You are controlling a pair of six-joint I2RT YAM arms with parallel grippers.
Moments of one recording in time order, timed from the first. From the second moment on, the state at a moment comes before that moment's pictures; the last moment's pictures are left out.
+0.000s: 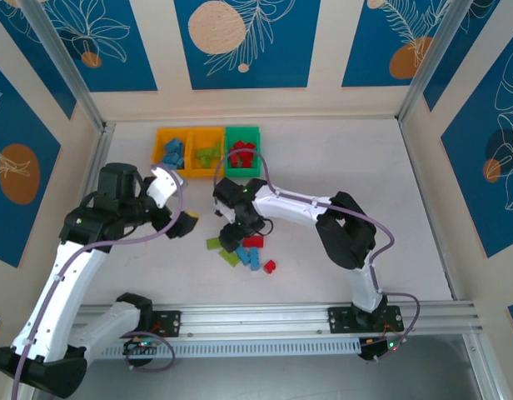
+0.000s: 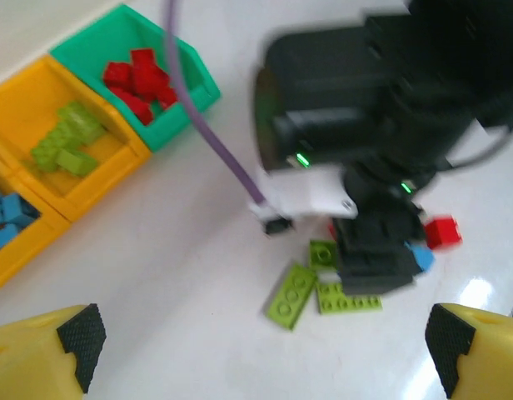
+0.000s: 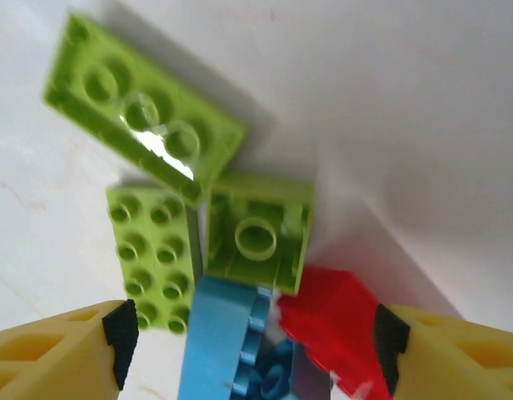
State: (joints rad) left arm -0.29 0.91 1.15 -0.99 0.41 0.41; right arm 0.93 2.03 1.57 -0.96 -0.15 0.16
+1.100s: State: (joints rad) left arm -0.29 0.96 1.10 -1.00 0.44 0.51; right arm 0.95 2.21 1.76 -1.04 0.01 0.13
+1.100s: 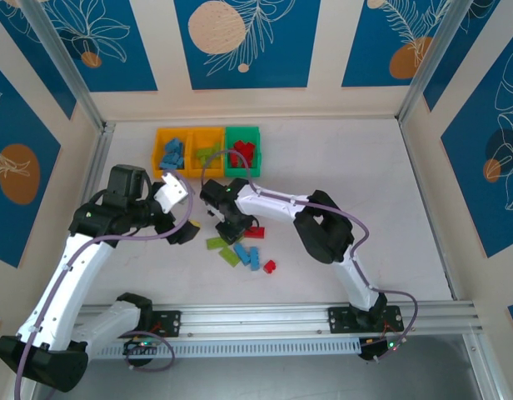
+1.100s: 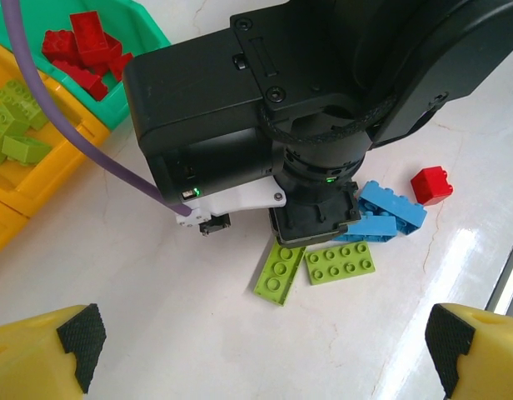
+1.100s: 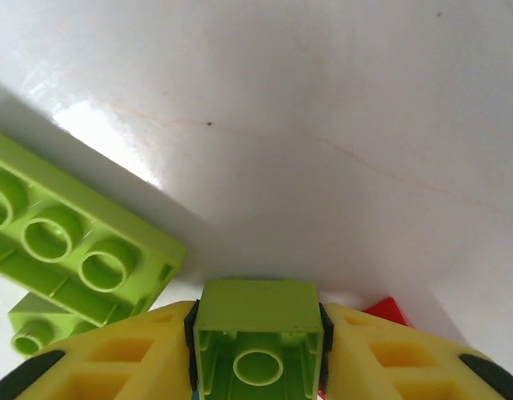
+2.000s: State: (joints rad) left arm -0.29 0.87 1.01 -0.75 0.27 0.22; right arm 0.65 2.61 2.78 -0.83 -0.16 0.39
